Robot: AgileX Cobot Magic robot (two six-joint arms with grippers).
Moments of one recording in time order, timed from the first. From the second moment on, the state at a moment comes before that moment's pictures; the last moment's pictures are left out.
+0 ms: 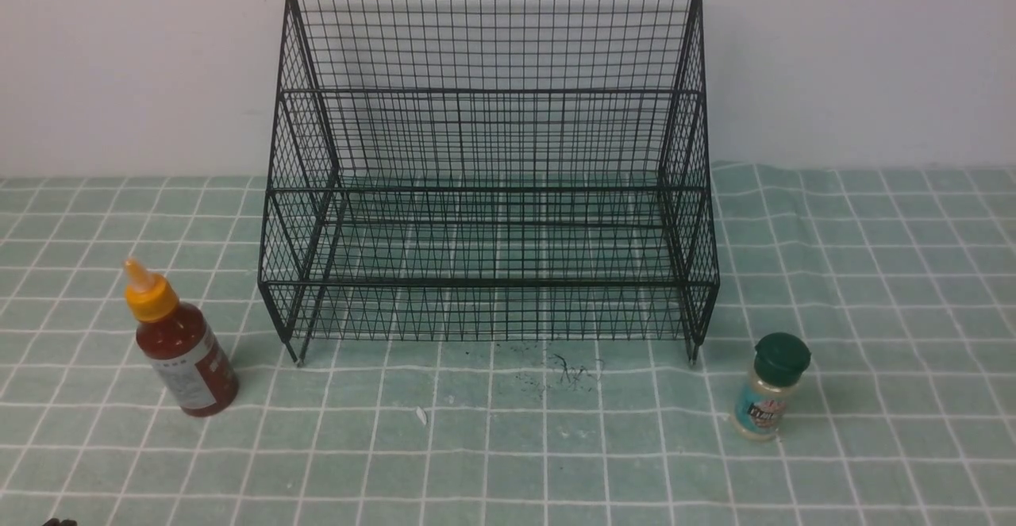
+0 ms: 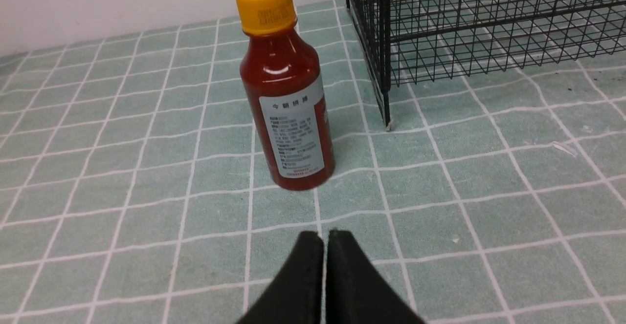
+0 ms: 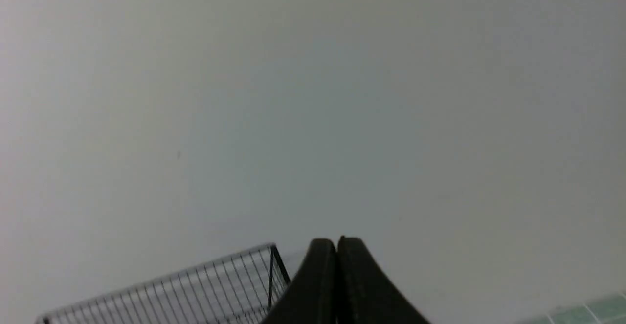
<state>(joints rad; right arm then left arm) -0.05 0.13 -0.35 0.50 0.19 -0.06 -0.01 -0.01 0.03 -0.13 0.38 0.21</state>
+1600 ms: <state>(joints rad) 0.32 1.71 -1.13 0.11 0.91 -0.02 -0.01 0.83 -0.61 -0.55 0.79 0.41</state>
